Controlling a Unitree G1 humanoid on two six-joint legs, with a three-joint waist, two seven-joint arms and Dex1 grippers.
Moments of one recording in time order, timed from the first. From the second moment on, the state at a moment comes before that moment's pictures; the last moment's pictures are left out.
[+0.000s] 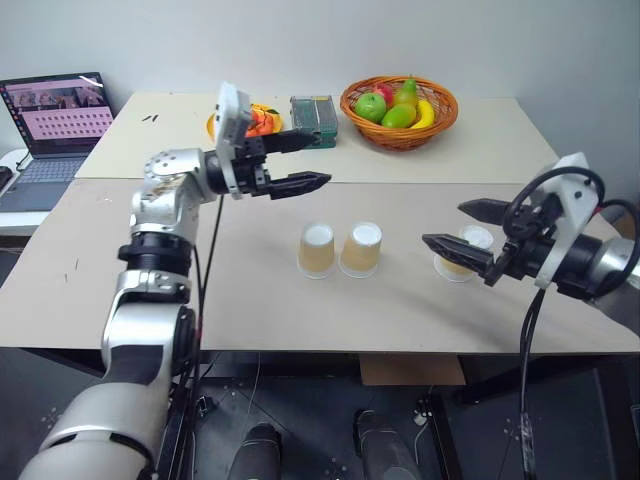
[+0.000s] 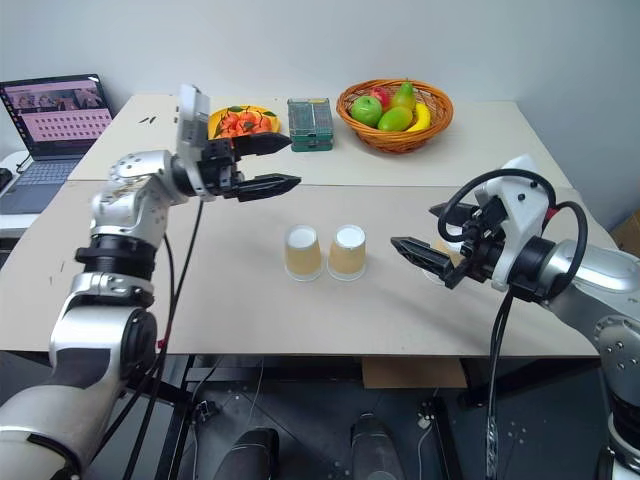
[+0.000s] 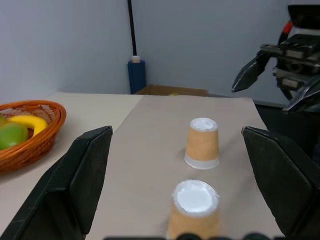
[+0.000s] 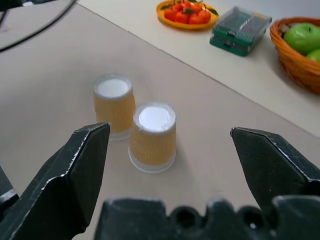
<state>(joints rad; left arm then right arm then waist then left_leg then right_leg) -1.01 0.48 0.09 0.46 -0.39 0.38 -1.38 -0.29 -0.92 -0.37 -0.57 0.90 0.96 0.50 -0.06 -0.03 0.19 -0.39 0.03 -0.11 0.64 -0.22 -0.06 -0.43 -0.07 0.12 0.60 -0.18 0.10</state>
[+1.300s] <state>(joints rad) -0.63 0.77 0.06 -0.26 -0.65 0.78 -1.08 -0.33 -0.65 -0.23 0.18 0.38 0.32 0.68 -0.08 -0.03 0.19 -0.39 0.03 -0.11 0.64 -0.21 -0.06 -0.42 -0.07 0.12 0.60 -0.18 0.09</state>
